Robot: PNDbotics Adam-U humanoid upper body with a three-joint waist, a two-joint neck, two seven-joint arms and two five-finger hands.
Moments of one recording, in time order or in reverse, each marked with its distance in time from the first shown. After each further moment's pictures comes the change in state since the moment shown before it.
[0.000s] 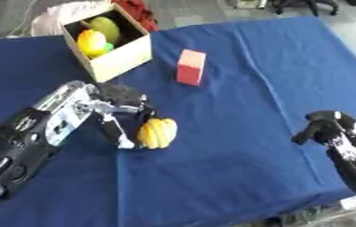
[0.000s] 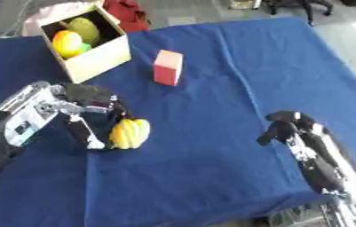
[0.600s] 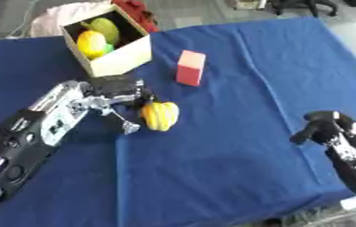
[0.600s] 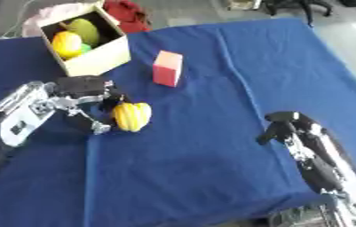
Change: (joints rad) left arm 0.001 0.022 0.061 -0.028 0.101 0.099 0.254; right arm 0.000 0.000 0.000 0.000 0.004 0.001 -0.007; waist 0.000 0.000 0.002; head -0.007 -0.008
